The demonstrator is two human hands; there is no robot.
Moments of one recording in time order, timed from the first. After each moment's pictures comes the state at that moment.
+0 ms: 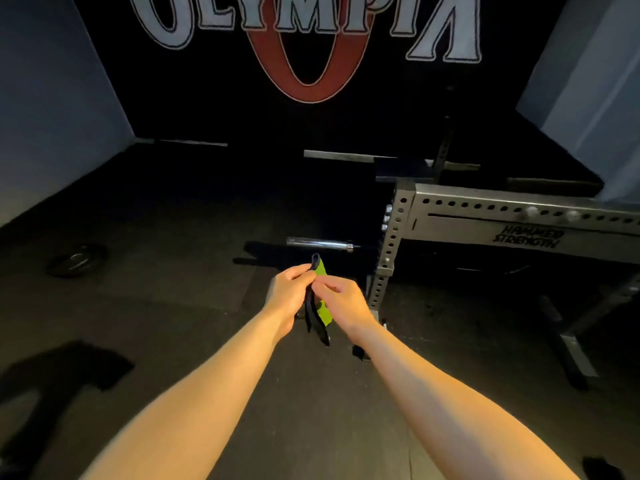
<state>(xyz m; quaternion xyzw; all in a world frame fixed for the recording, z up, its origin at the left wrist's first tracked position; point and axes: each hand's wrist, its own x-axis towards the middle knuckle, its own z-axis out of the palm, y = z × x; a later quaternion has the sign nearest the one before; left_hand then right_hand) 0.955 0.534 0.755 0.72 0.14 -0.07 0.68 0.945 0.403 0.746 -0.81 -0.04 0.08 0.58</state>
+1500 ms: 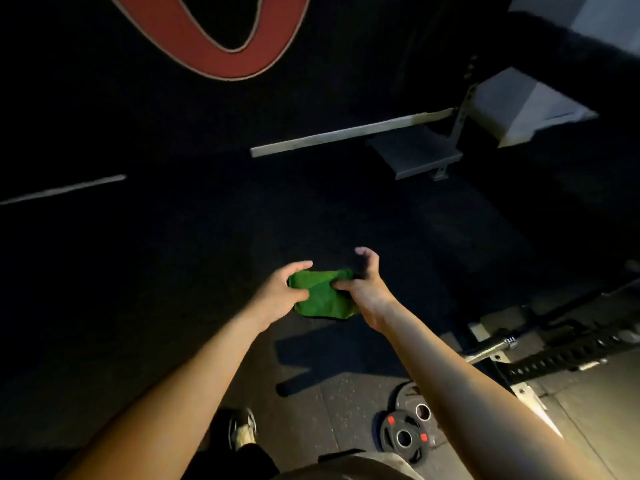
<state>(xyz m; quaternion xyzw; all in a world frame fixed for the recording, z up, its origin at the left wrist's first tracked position) 2.006 1.066 0.682 0.80 -0.11 -0.30 0.50 1.936 0.889 0.672 -0.61 0.28 0.02 0.74</state>
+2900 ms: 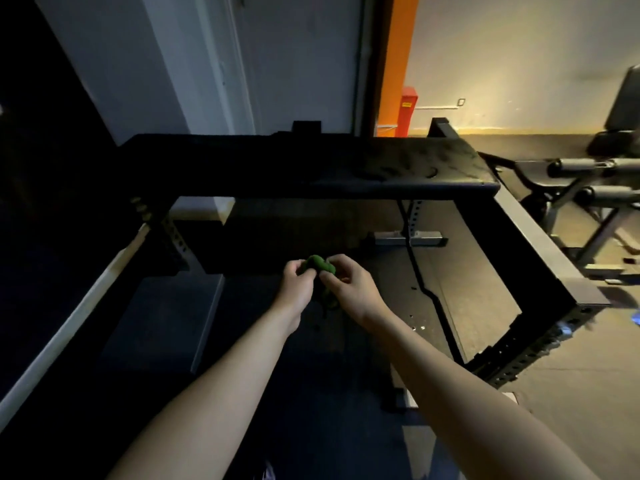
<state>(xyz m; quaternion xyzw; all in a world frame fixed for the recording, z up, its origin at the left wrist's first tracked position) 2.382 0.264 0.737 0.62 -0.41 -0.54 0.40 2.248 0.281 0.742 -0.62 0.55 -0.42 0.37</state>
